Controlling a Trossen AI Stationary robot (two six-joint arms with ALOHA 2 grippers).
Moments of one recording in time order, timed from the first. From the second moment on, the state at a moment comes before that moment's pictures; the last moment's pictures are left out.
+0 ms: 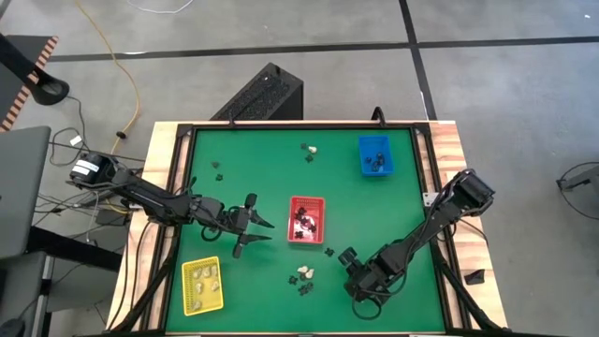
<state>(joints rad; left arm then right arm) -0.24 1.23 0.33 0.74 -0.07 0.03 0.66 1.75 1.02 -0.46 0.10 -0.05</state>
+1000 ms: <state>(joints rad) -0.24 1.23 0.33 0.69 -0.12 0.04 0.40 1.90 1.19 0.41 -0.04 -0.48</state>
